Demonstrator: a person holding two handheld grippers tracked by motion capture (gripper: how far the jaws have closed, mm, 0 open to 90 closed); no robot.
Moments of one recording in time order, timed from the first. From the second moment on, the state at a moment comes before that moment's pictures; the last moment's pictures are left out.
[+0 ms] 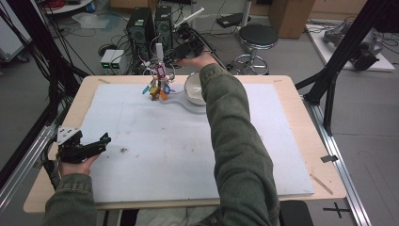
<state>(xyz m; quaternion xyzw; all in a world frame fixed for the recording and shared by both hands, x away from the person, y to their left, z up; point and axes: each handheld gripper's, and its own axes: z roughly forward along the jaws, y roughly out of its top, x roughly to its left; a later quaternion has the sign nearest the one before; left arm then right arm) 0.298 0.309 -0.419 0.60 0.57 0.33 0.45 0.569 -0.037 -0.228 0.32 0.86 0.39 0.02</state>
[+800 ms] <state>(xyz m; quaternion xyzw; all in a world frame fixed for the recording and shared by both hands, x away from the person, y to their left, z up) 0.302 0.304 -0.420 0.61 0.57 0.33 0.45 0.541 -0.088 -0.238 0.32 0.87 0.38 0.05</state>
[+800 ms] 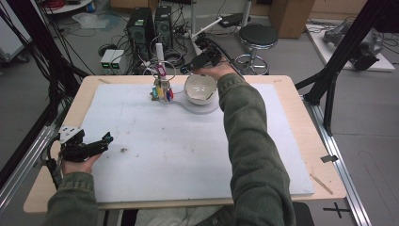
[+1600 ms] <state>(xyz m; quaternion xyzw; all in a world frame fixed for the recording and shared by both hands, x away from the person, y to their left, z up) 0.301 0.303 -0.419 0.61 0.57 0.33 0.44 0.505 -0.157 -0.250 0.38 0.84 0.38 0.08</state>
